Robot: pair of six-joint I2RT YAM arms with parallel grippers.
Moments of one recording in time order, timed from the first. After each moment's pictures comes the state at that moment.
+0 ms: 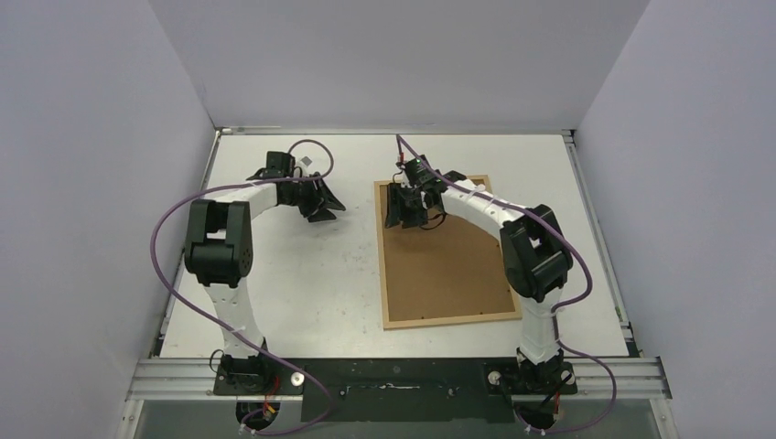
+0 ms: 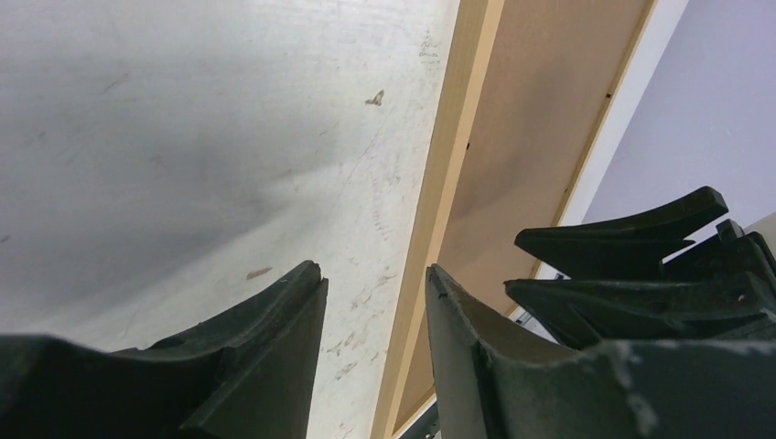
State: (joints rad) left arm -0.08 1.98 1.29 -0.34 0.66 -0.63; right arm 0.58 1.96 1.49 -0.53 -0.21 0.45
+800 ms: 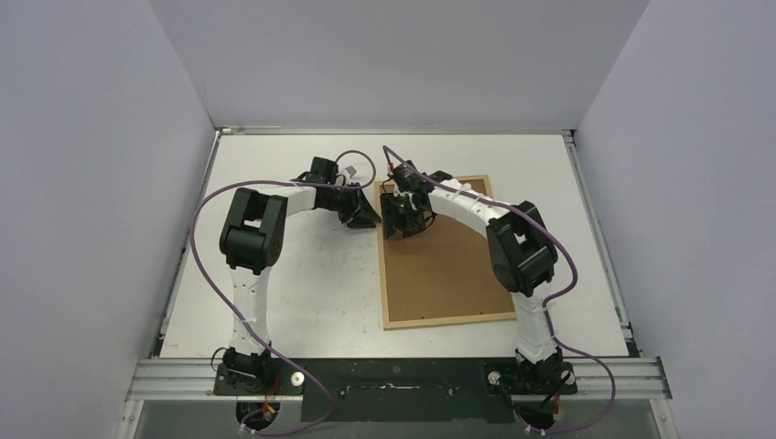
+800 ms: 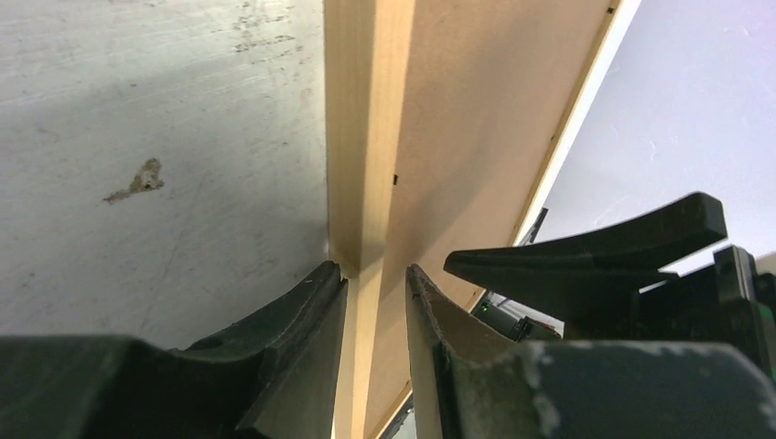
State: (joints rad) left arm -0.28 2.20 1.43 -0.22 0.78 -0.74; right arm 0.62 2.08 1.60 -0.67 -0.16 0.42
